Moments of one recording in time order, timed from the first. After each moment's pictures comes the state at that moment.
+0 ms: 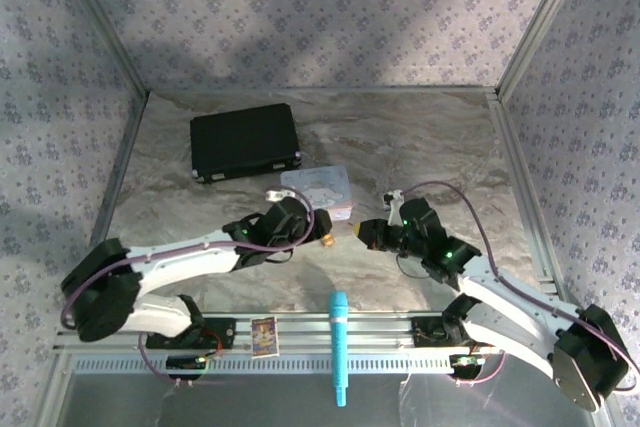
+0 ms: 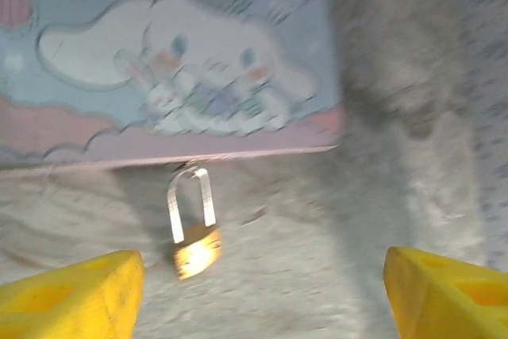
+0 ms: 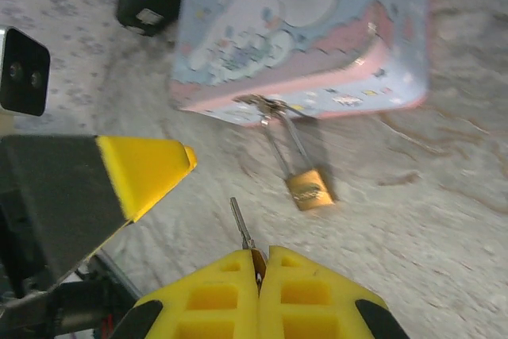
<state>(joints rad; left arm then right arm) -0.99 1.35 0.69 -0.11 -0.17 -1.09 0.67 0.90 0.41 -0.08 -0.27 0.82</state>
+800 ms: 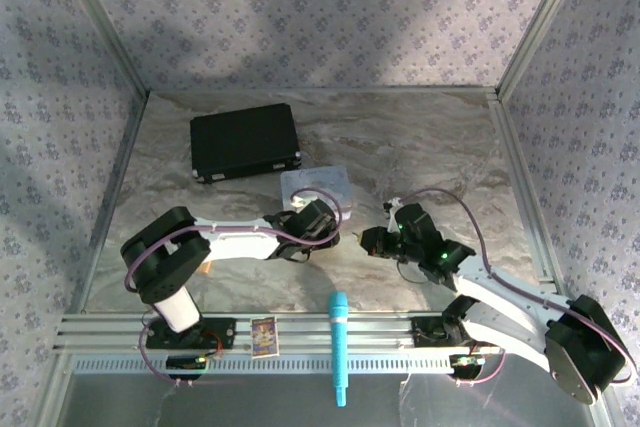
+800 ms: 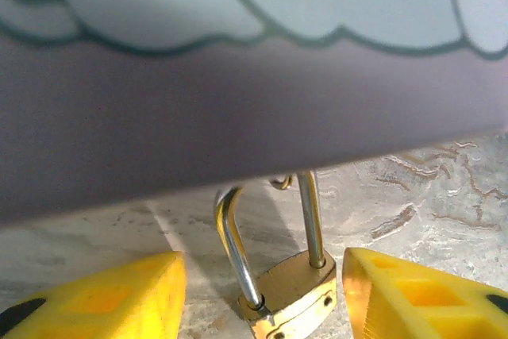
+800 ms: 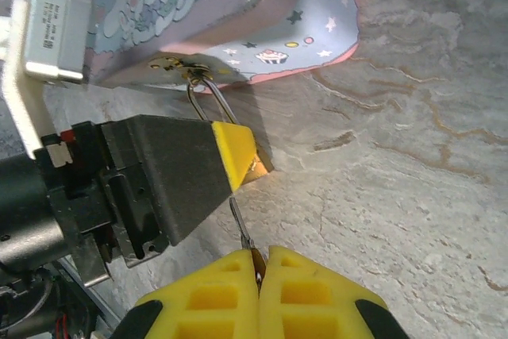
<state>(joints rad) -1.01 1.68 0.82 -0.11 -0.18 -1.05 0.67 0.94 0.36 -0.08 -0.24 0.82</state>
